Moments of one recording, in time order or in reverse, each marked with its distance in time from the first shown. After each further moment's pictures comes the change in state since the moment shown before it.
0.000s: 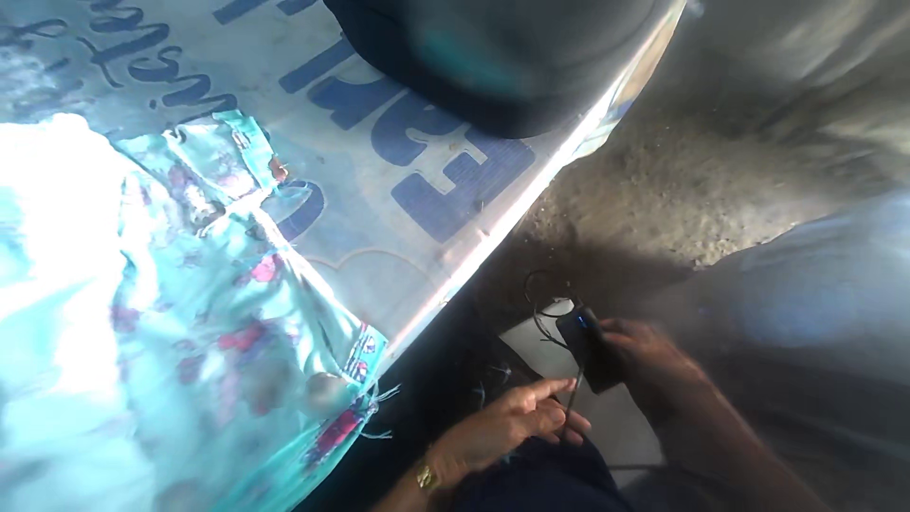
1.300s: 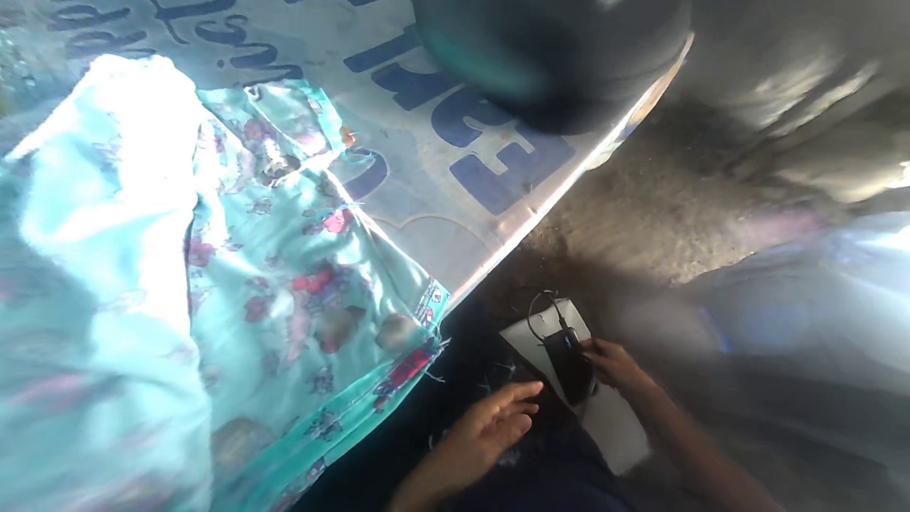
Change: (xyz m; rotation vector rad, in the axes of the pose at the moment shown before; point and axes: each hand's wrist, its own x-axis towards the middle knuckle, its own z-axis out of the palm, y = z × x) left_hand -0.068 -0.028 0.002 0.185 0.284 0.148; right_hand -0.015 0.027 0.042 -0.132 0.003 0.133
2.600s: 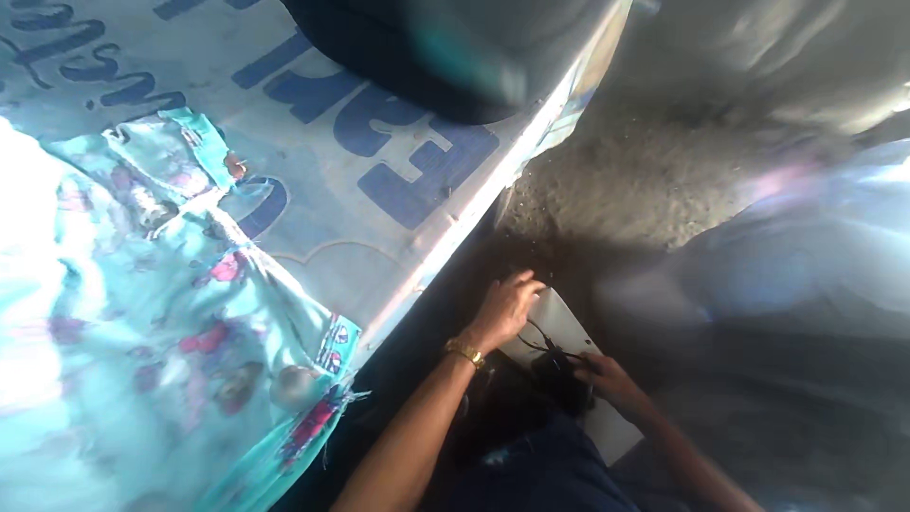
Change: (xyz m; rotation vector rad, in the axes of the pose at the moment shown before) left_hand 0.200 0.001 -0.028 1.088 0.064 0.062; right_hand -0.031 0.043 0.013 0.001 0.018 -0.077
